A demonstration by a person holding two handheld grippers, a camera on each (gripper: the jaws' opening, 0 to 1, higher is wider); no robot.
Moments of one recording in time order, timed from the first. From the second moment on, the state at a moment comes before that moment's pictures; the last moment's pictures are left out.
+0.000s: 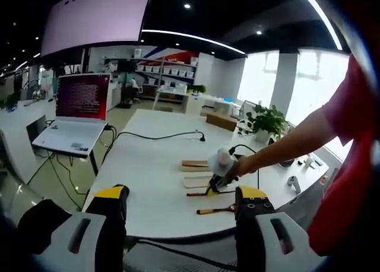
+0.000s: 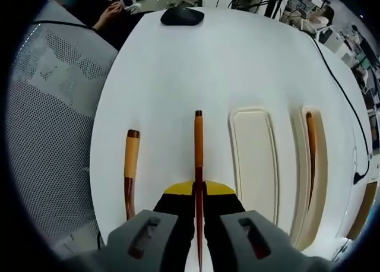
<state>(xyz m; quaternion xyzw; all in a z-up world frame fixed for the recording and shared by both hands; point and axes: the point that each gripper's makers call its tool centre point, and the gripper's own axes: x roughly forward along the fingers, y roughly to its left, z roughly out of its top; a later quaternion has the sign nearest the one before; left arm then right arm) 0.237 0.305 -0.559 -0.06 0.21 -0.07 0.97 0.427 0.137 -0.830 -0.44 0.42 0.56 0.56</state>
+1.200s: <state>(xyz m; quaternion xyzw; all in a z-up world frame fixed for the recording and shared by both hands) 0.234 0.299 -0.558 -0.03 0.21 -0.08 0.97 0.436 0.132 -0.787 -0.44 0.39 0.57 0.58</state>
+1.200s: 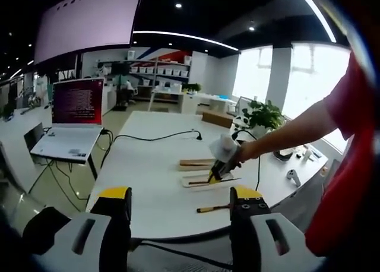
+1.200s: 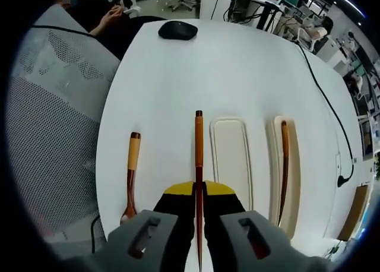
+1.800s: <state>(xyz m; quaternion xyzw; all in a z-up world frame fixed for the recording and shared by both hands) 0.239 0.295 -0.555 -0.04 0.21 -0.09 0.97 0.469 0.137 -0.742 -0.44 0.36 0.56 0.60</state>
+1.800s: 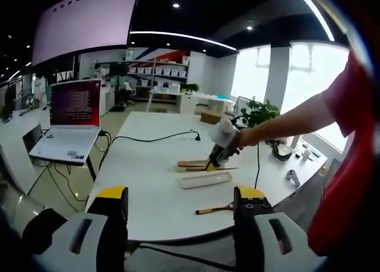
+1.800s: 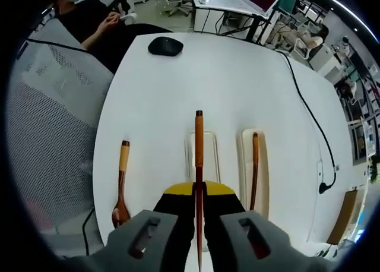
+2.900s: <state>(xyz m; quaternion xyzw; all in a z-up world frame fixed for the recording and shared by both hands) 0.243 0.294 -0.556 -0.04 0.21 -0.10 0.97 0.510 0.138 -0.714 -0.45 0.35 0.56 0.60</state>
